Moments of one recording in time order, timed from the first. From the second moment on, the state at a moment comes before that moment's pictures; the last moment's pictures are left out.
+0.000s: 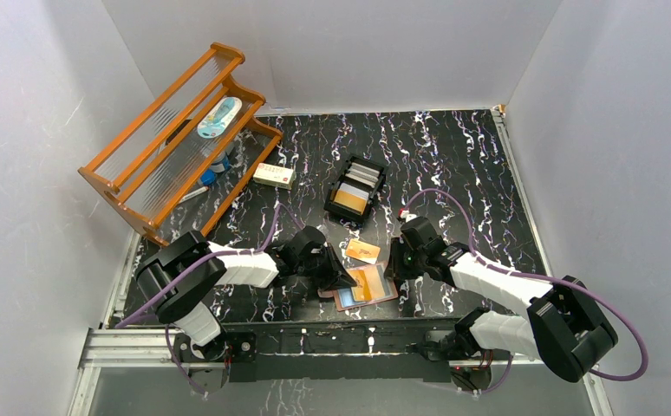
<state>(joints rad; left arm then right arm) -0.91 1.60 0.57 0.27 0.31 -1.30 0.66 1.16 0.46 -0.27 -0.11 0.58</state>
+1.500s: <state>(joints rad) -0.91 1.60 0.50 0.45 0.30 -1.25 0.66 1.16 0.46 -0.27 -0.11 0.58</state>
